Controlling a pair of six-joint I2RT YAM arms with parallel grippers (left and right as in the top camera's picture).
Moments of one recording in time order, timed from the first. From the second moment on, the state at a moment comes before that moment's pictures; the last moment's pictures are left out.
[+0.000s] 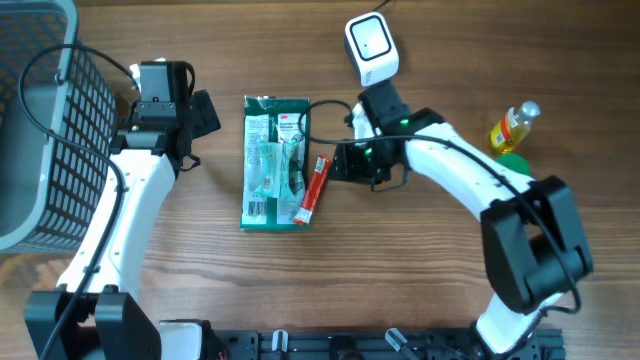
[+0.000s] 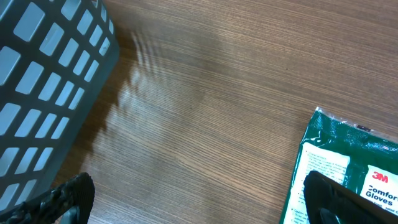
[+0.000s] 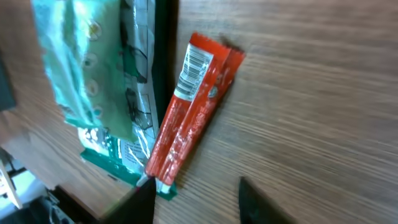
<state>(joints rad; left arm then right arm) -0.04 1.51 1.15 -0.59 -0.32 -0.32 0.48 1.89 1.25 -0.65 -0.50 0.48</state>
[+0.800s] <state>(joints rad) -0.04 1.51 1.15 -0.59 -0.32 -0.32 0.73 1.92 1.24 -0.51 -0.19 0.77</state>
